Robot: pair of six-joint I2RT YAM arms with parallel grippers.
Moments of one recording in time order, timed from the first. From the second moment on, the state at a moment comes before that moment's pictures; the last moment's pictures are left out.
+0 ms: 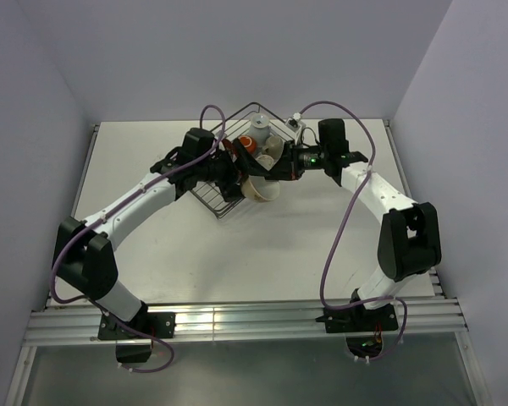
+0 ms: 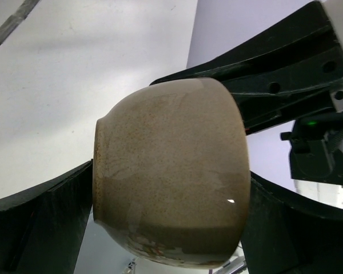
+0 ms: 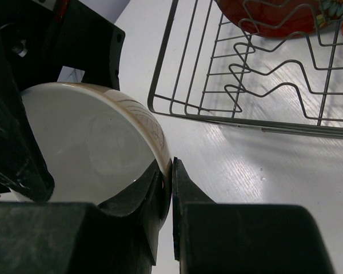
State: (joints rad) left arm -0.56 1.58 1.31 -0.32 0.53 -1.18; right arm 0.25 1.62 1.23 -0.20 -0.99 0.19
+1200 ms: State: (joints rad) left arm -0.57 1.58 1.30 -0.35 0.54 -1.10; right arm 0.31 1.67 1.31 -0.29 -0.91 0.20
